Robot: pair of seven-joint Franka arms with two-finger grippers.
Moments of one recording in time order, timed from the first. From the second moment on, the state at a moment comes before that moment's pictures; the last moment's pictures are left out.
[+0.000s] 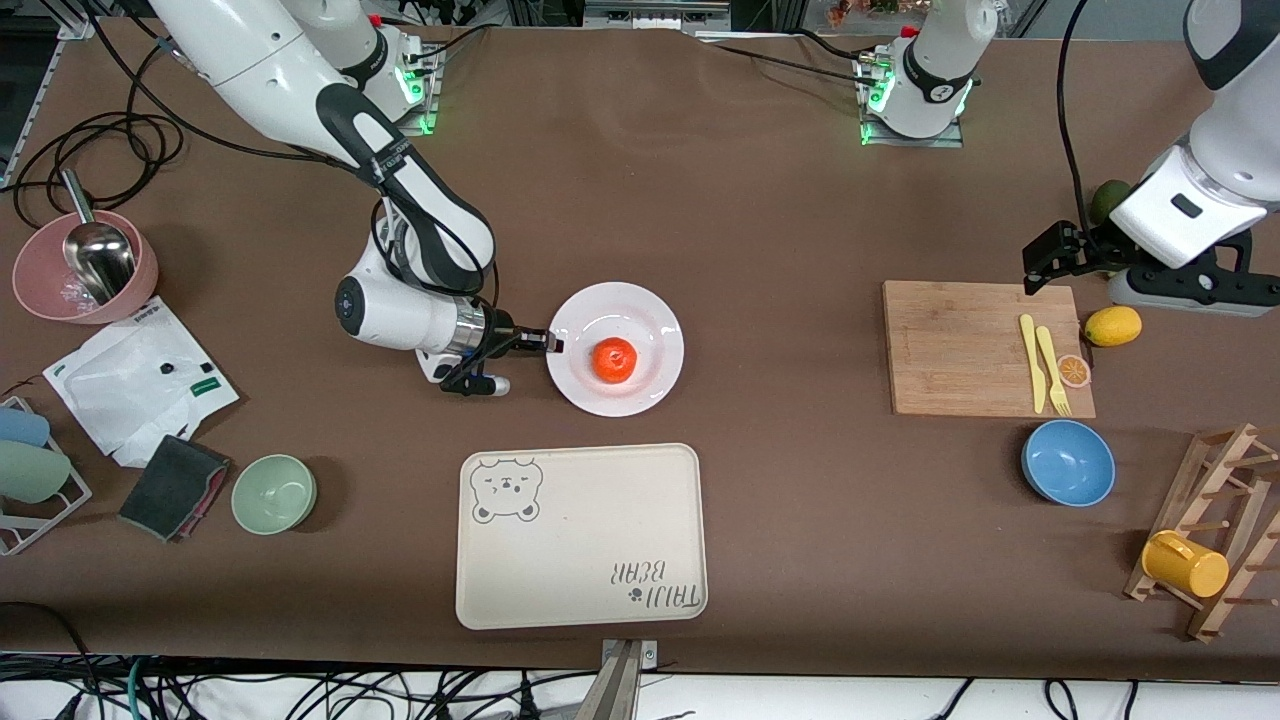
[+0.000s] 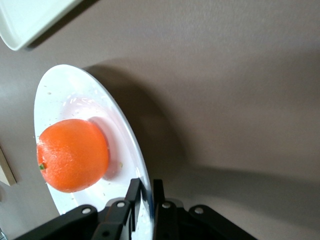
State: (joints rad) left arm 0.10 -0.01 -0.19 -1.75 0.01 1.80 0.02; right arm 0.11 0.62 0.38 -1.94 0.73 2.53 -0.04
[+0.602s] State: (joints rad) left arm 0.04 -0.04 -0.10 -1.77 0.01 1.79 0.03; right arm 0.11 0.62 0.38 -1.88 0.81 2.52 -0.04
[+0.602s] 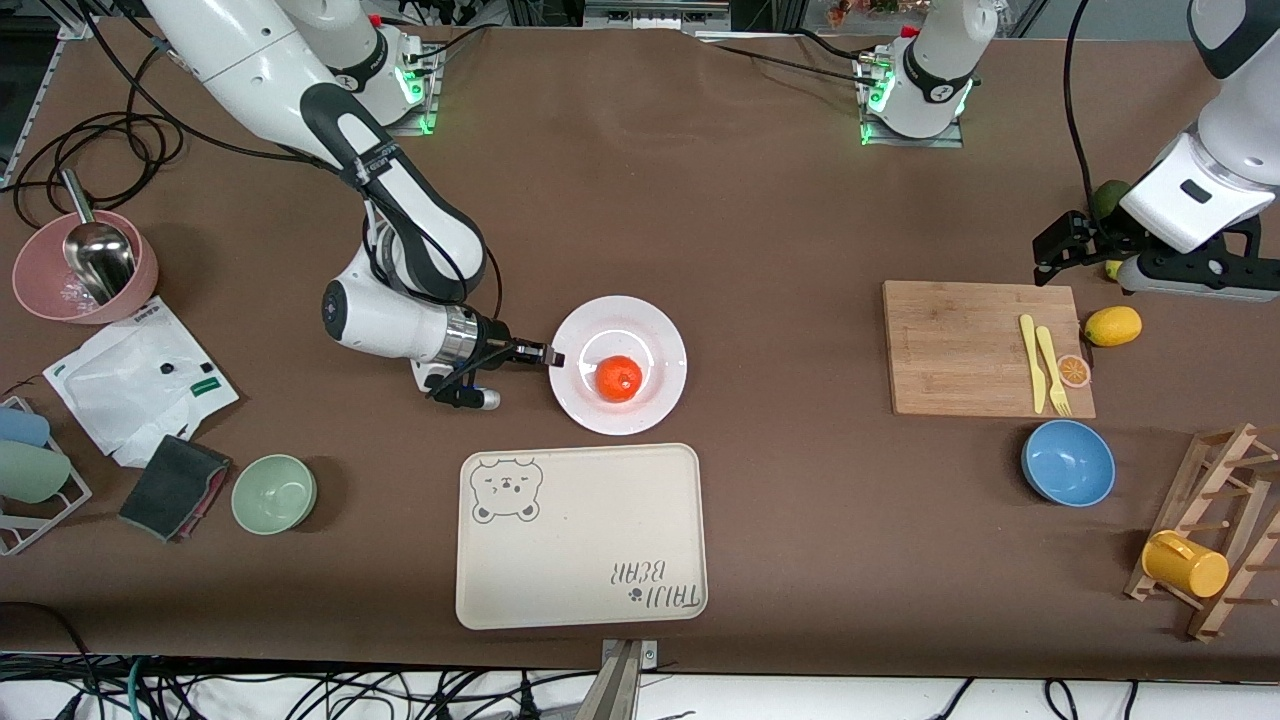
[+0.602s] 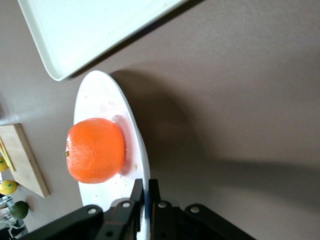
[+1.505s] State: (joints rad) left arm 0.04 -0.04 -0.10 -1.77 0.01 1.79 0.03; right arm 0.11 0.62 0.38 -1.87 0.87 2.51 -0.10
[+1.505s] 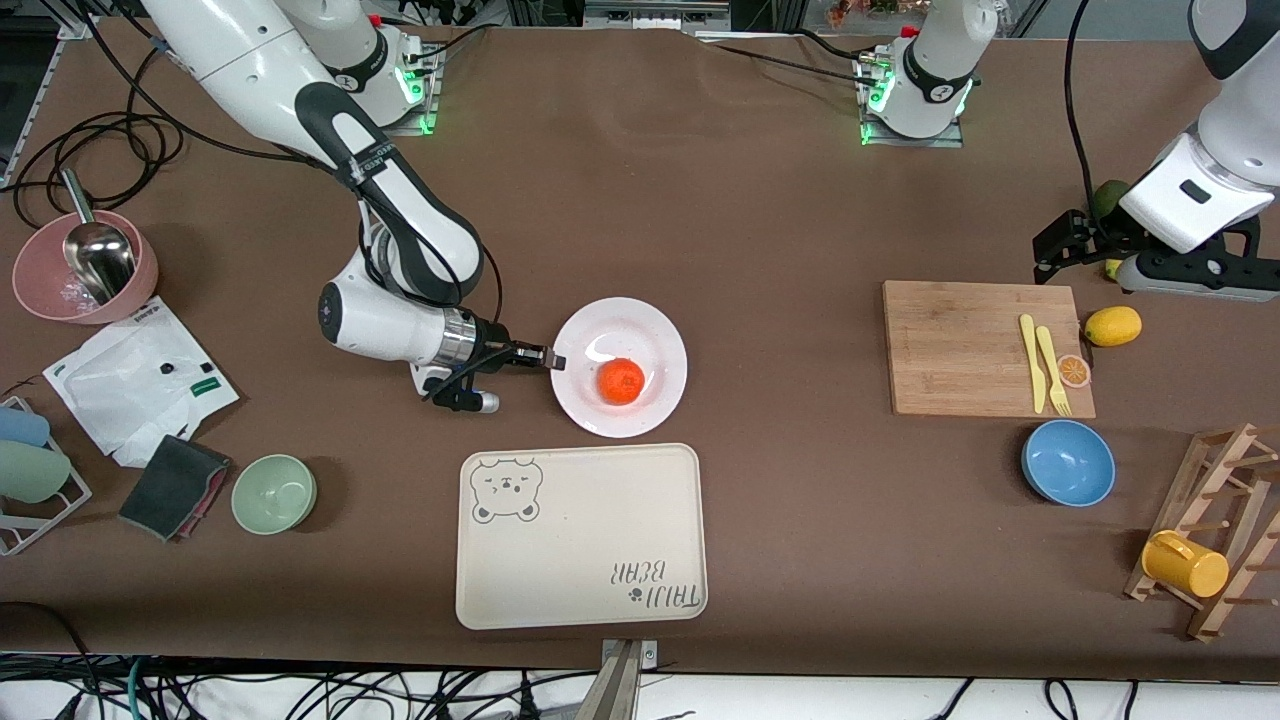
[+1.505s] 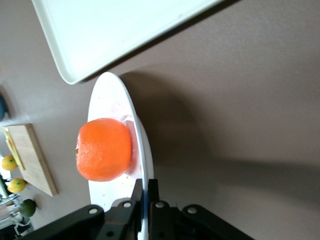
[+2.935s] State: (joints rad) left arm 0.04 -0.03 -0.10 -1.77 0.01 1.79 0.03; right arm -0.09 0.78 0.36 -1.59 1.12 2.39 -0.49
